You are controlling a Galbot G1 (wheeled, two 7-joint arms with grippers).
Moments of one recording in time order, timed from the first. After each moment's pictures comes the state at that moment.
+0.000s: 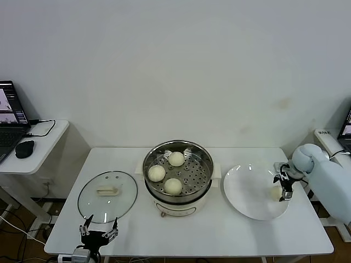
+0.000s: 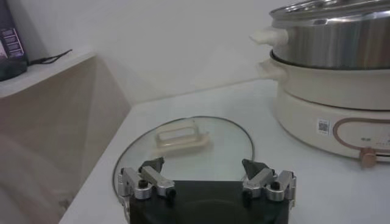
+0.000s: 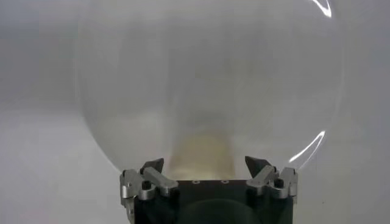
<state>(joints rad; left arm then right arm) 1.68 -1.45 -0.67 -2.01 0.05 0.21 0.07 -0.28 0.76 -0.26 1.01 -0.54 -0.07 -1.28</state>
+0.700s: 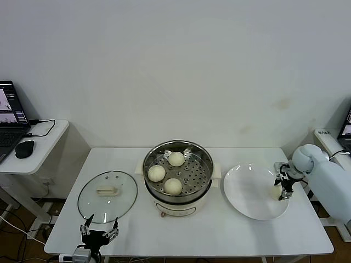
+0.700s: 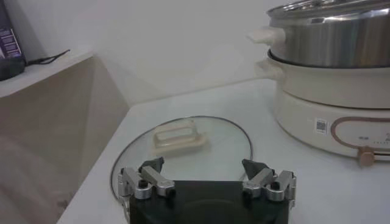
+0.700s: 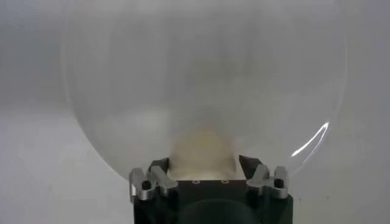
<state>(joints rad) 1.67 -1.45 -0.67 -2.01 0.06 0.21 0.07 -0.28 0.76 -0.25 1.00 -0.53 -0.09 -1.28</state>
